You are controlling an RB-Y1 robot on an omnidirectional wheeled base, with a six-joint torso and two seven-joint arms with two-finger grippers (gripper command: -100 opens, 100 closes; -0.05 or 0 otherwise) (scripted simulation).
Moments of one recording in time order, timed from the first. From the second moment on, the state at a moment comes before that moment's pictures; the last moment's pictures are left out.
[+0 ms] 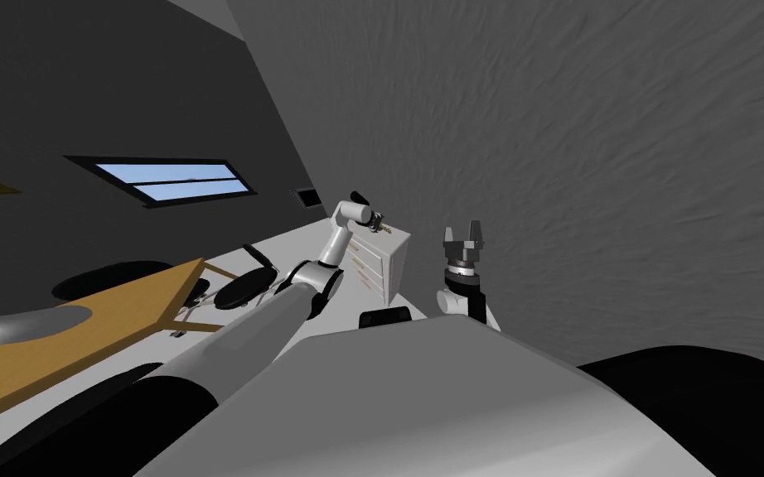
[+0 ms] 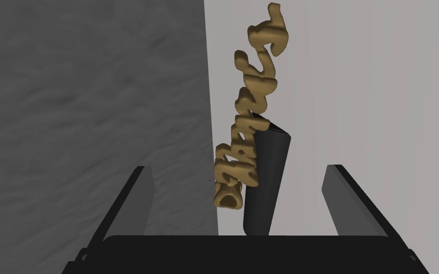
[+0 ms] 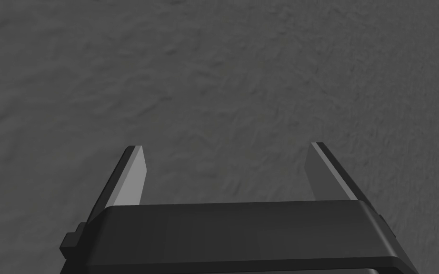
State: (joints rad) left arm -1.01 0.14 -0.20 -1.36 0.44 1.34 -0.10; right arm 0.51 0.01 -0.03 -2.25 -0.05 -0.62 -0.07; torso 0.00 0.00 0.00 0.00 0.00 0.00
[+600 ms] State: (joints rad) left arm -1.09 0.14 -0.22 -1.29 0.47 1.44 -0.11; right arm 0.51 0.01 -0.03 -2.25 -0.05 -0.62 -0.07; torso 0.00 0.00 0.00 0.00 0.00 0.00
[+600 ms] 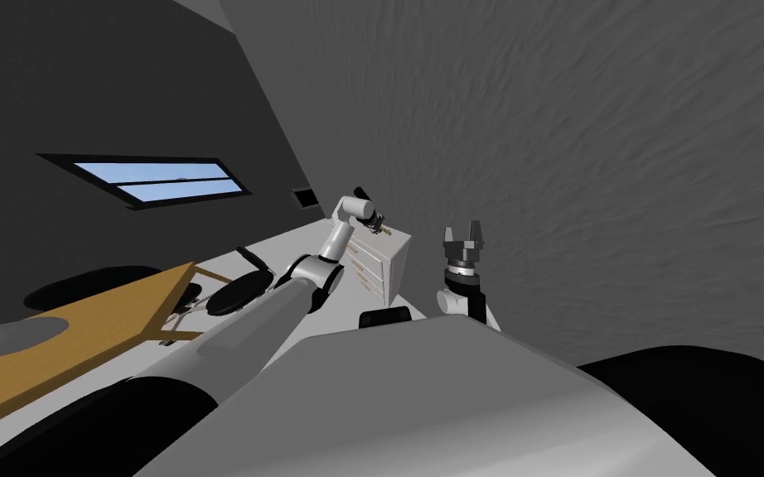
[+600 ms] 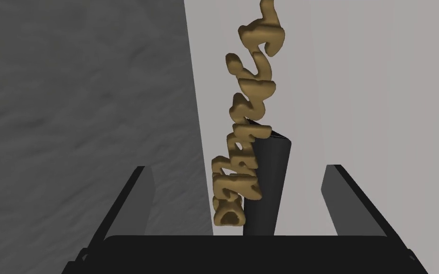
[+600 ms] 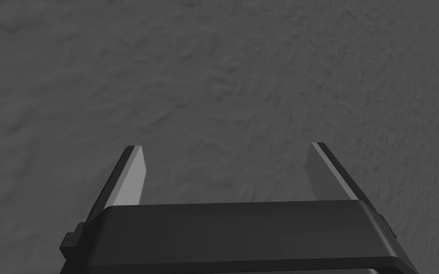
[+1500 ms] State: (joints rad) left arm -1.08 0.23 -0.15 -1.15 0.46 1.34 -0.15; right arm 0.51 0.01 -0.03 -2.25 -0.05 -0.62 -0.07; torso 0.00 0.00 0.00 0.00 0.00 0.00
